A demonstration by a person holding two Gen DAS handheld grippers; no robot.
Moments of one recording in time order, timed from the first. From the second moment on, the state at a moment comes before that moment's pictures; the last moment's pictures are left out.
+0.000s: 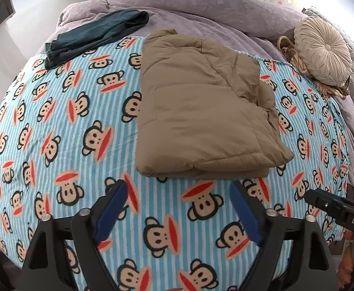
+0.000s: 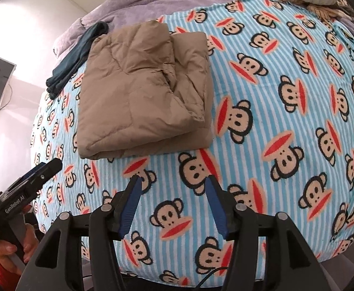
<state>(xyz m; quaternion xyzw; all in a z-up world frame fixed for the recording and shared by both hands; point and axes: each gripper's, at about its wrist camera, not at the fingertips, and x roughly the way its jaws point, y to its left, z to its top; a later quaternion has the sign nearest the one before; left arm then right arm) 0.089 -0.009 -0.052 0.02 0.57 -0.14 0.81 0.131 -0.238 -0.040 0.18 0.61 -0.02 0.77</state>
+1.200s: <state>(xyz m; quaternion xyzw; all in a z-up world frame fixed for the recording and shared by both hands) 0.065 -0.006 0.042 0.05 0.48 -0.08 0.87 0.137 -0.192 0.065 0.07 0.50 -0.06 0.86</state>
